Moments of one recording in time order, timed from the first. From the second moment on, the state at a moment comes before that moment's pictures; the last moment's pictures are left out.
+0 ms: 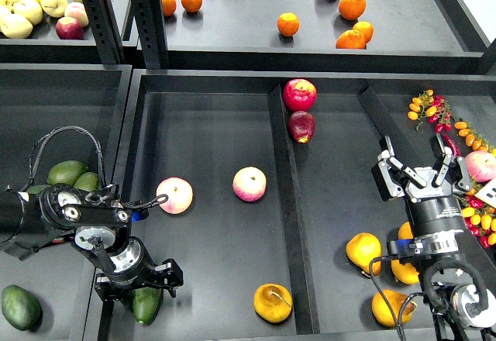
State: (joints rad) left arm -1.04 0.15 0.54 -0.92 0.24 -0.42 0.49; right arm -0.06 0.02 1.59 1.31 0.37 0.41 -0.29
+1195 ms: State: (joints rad) left arm -1.03 0.15 0.53 -0.91 0.23 -0.45 0.49; right arm -0.08 0.02 1.59 1.32 0.37 0.43 -0.29
